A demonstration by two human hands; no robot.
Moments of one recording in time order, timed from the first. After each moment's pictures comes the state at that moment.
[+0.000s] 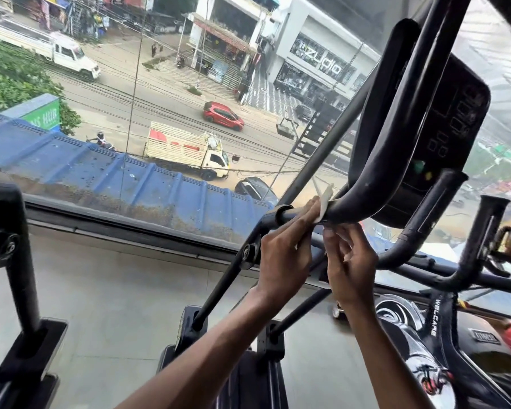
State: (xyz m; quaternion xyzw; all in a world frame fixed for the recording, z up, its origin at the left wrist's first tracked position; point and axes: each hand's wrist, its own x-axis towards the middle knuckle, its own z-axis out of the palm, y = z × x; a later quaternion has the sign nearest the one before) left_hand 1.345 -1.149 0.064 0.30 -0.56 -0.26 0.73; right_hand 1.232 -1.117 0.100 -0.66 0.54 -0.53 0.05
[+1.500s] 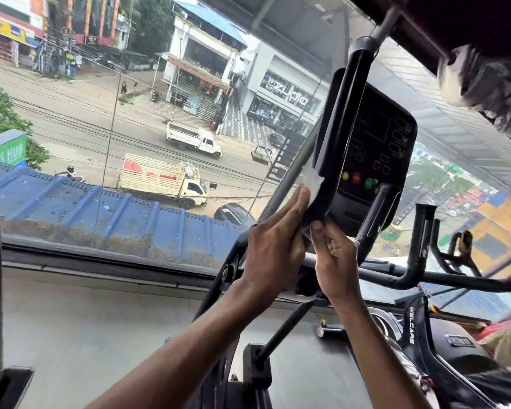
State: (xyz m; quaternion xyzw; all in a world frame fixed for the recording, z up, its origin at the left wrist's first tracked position) left_hand 1.370 -1.113 0.140 0.27 -0.62 -0.18 0.72; right_hand 1.243 -1.089 0.154 -0.67 0.51 -0.53 0.08
